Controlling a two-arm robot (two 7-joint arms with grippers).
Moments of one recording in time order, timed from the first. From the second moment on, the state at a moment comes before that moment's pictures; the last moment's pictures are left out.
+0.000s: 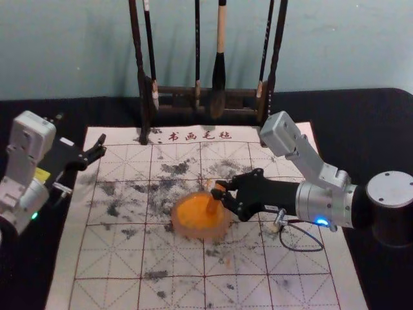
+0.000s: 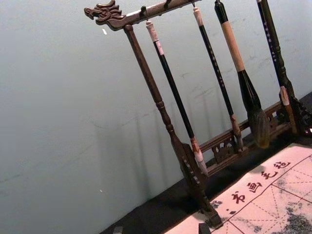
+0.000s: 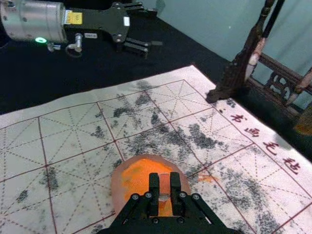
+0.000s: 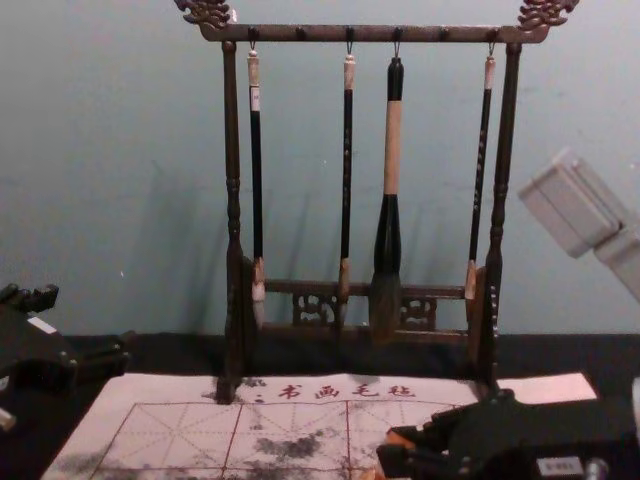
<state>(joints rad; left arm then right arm) -0.20 0.60 0.45 -1.41 -0.25 -0.12 0.03 0.36 0.52 -0.62 -1.50 0.33 0.25 0.59</state>
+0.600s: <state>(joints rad) -0.20 0.60 0.45 -1.41 -0.25 -0.12 0.03 0.34 0.53 -0.64 -1.53 0.34 0.25 0.61</state>
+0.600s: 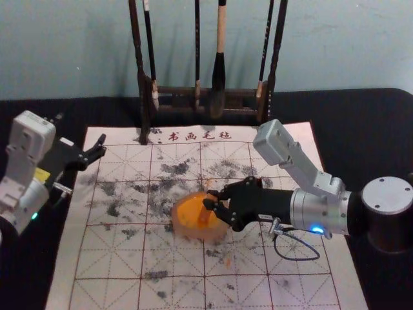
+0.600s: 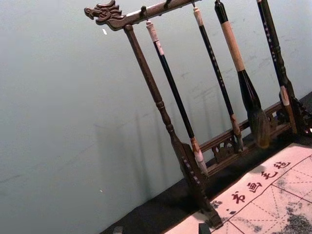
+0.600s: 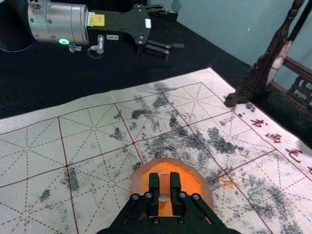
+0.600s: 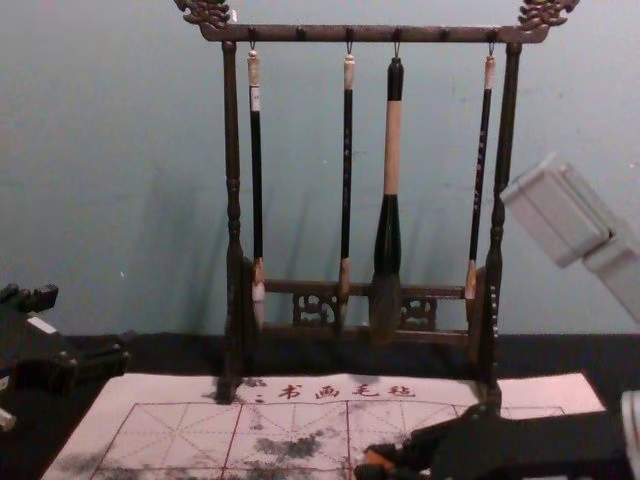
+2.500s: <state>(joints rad) -0.20 0.60 0.45 -1.41 -0.25 -0.12 0.03 0.41 0.45 -0.64 -1.43 0.32 0.27 0.57</state>
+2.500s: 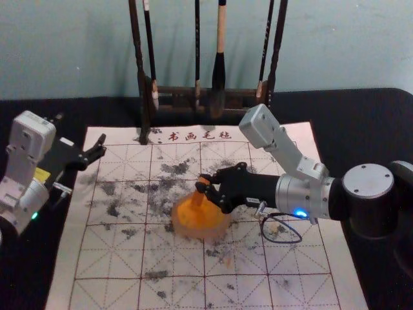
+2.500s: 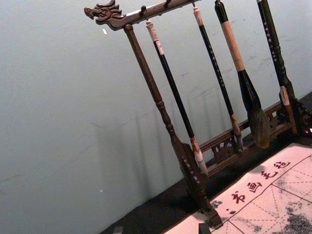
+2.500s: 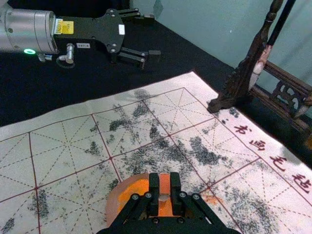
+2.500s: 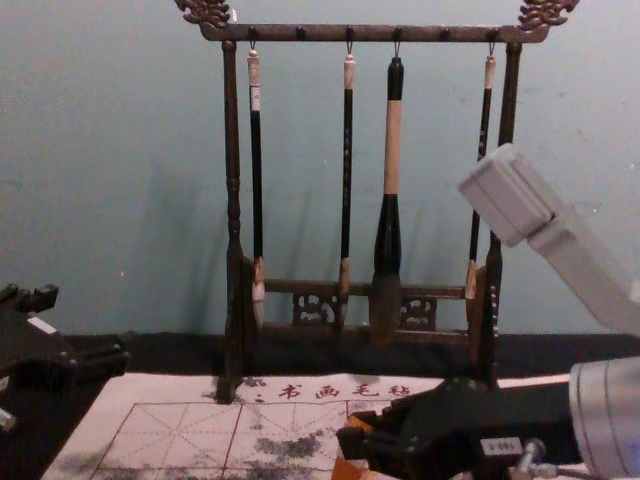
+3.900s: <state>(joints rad) -0.20 0.60 0.45 -1.41 -0.25 -0.12 0.03 0.35 0.51 -0.61 -1.49 0.33 0.26 0.58</state>
